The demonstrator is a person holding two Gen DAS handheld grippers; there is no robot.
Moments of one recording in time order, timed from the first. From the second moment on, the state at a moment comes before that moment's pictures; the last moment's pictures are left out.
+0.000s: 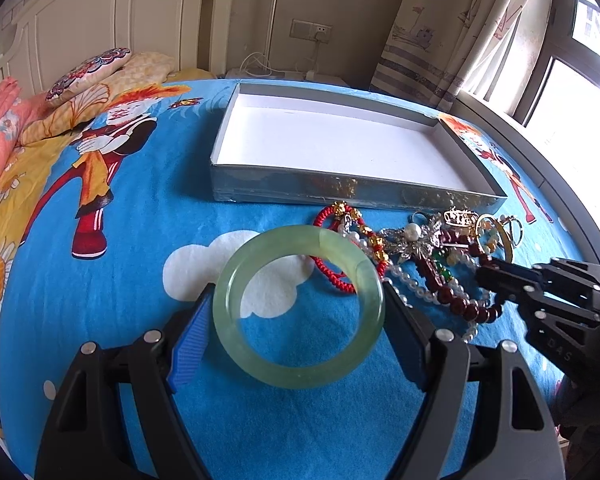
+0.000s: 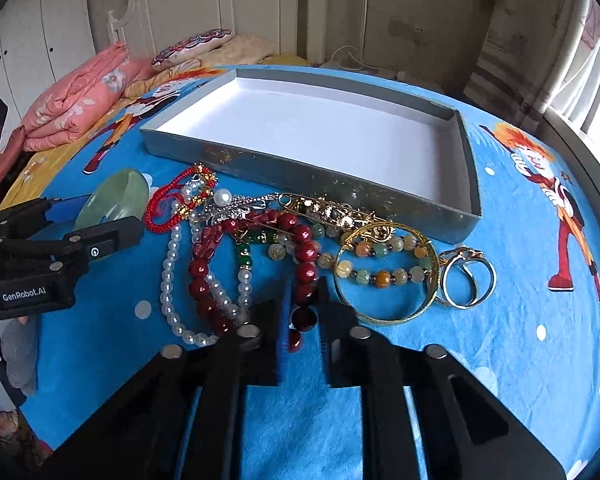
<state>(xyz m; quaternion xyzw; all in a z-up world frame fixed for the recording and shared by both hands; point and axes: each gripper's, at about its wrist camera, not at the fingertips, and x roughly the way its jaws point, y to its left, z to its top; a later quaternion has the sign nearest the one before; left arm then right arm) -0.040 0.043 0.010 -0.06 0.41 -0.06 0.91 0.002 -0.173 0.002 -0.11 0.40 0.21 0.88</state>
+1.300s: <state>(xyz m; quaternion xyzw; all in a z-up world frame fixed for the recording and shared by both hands) 0.018 0.012 0.067 0.02 0.38 -0.06 0.92 0.037 -0.189 0.098 -0.12 0.25 0.21 0.94</state>
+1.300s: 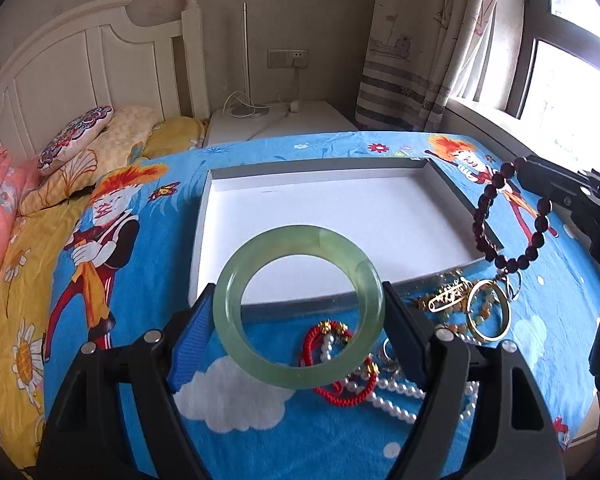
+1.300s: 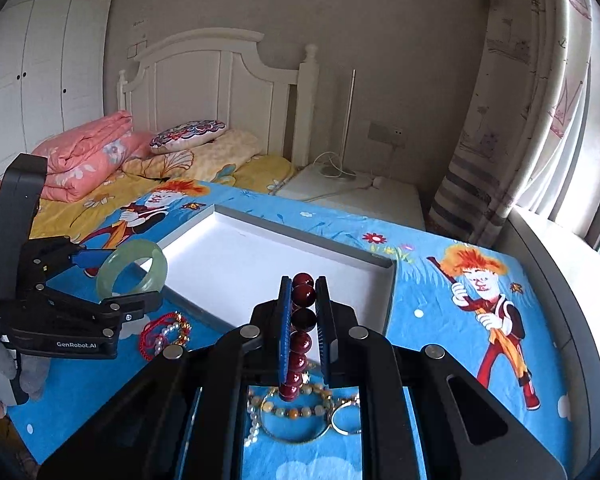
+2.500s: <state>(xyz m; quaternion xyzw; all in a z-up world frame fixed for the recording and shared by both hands) 0.050 0.026 0.061 0.01 0.36 0.00 0.93 0.094 -0.233 0.061 -0.03 0.31 0.18 0.93</state>
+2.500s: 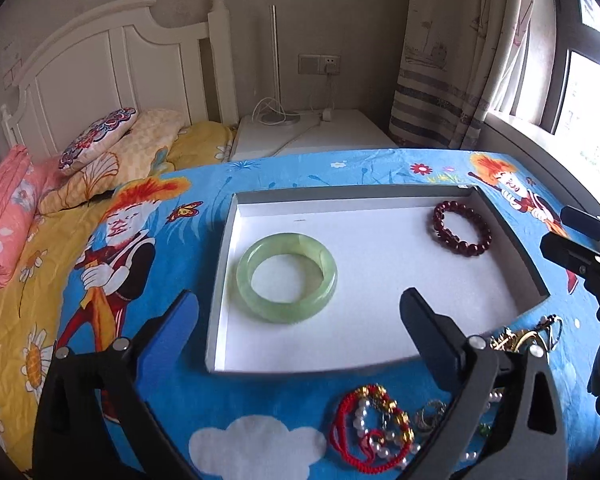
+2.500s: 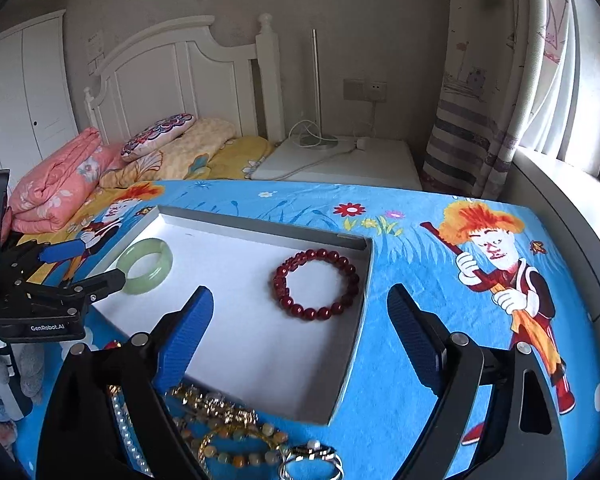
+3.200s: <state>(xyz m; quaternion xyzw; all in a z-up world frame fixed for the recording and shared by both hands) -0.045 0.045 0.021 -0.06 0.38 0.00 0.92 0.026 -0.262 0.011 -0.02 0.38 0.19 0.91</state>
